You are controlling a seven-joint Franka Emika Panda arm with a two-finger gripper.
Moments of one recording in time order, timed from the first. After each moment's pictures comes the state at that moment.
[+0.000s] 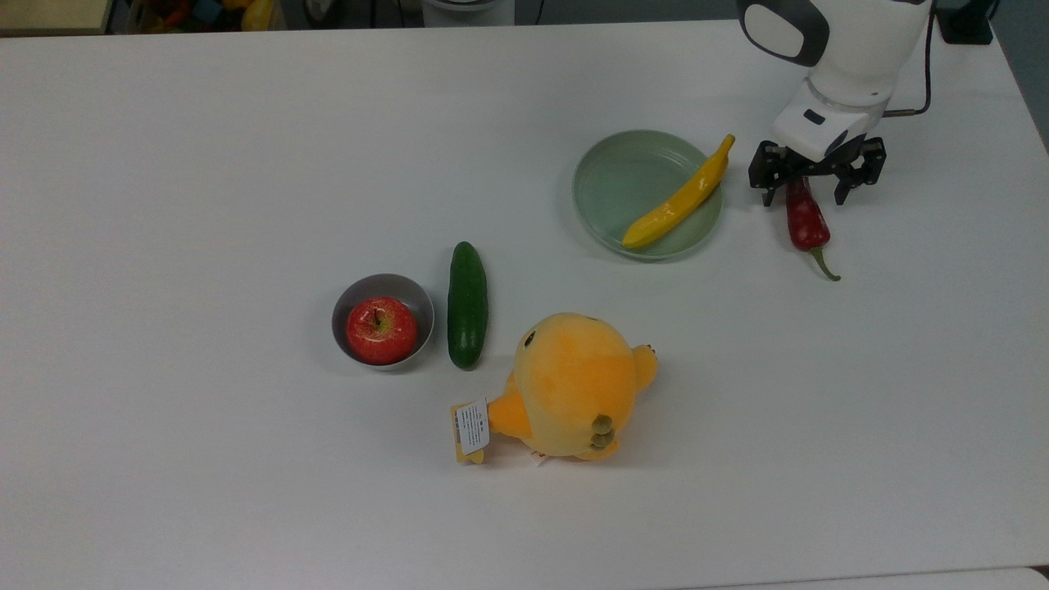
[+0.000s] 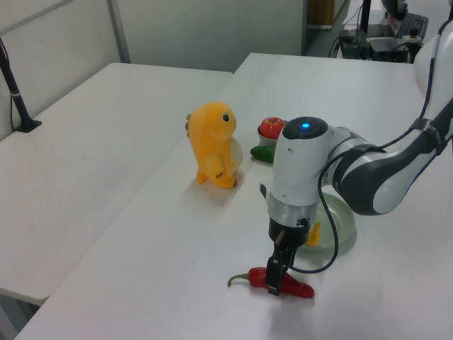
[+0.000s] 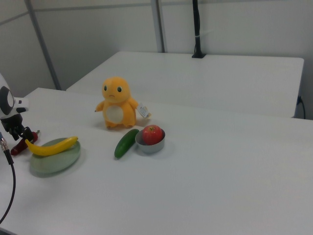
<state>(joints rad) 0.49 0.61 0.30 -1.56 -0.21 2.28 0.83</state>
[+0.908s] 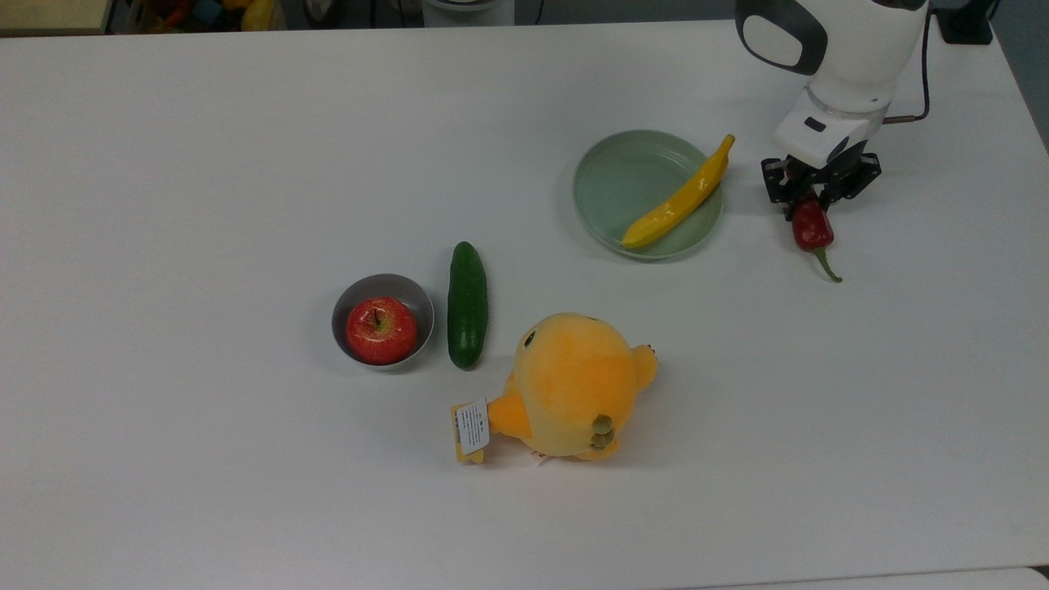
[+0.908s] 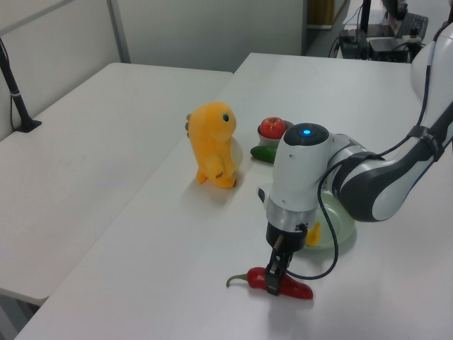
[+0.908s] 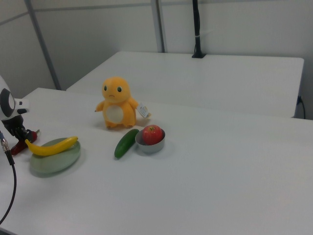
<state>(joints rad) 0.49 0.63 0.30 -1.56 -0.24 2.33 0.83</state>
